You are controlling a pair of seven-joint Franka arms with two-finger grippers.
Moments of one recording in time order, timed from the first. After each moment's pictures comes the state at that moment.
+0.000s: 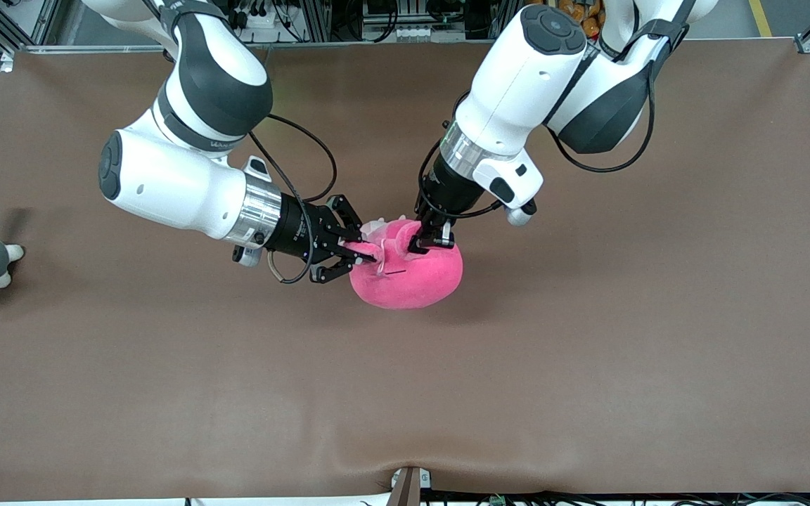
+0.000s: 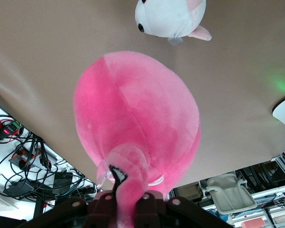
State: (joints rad) left arm -0.52 0.37 -0.19 -1.41 -0.07 2.23 -2.27; right arm 0.48 0.43 -0.01 -1.36 0.75 2.06 2.04
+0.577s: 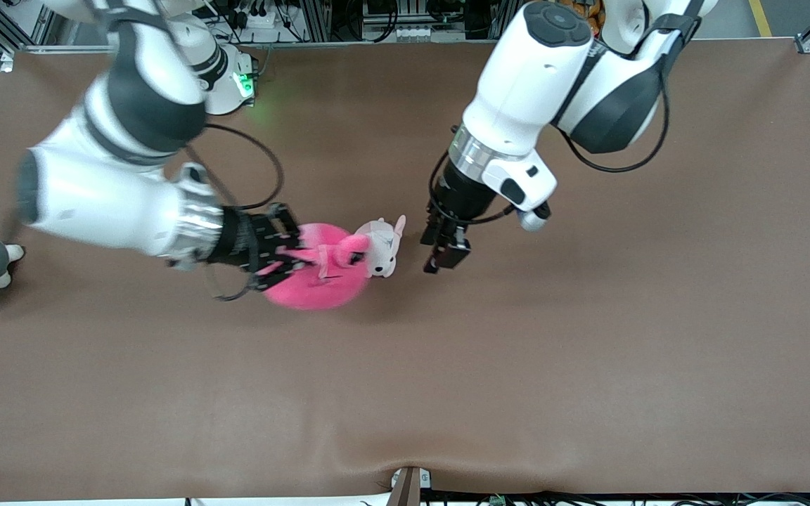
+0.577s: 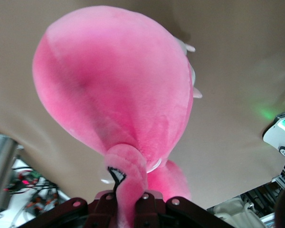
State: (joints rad) left arm -0.48 0.37 -0.19 -1.39 0.02 2.24 -2.20; right arm 0.34 0.41 -0.08 -1.30 0.66 1.78 2.07
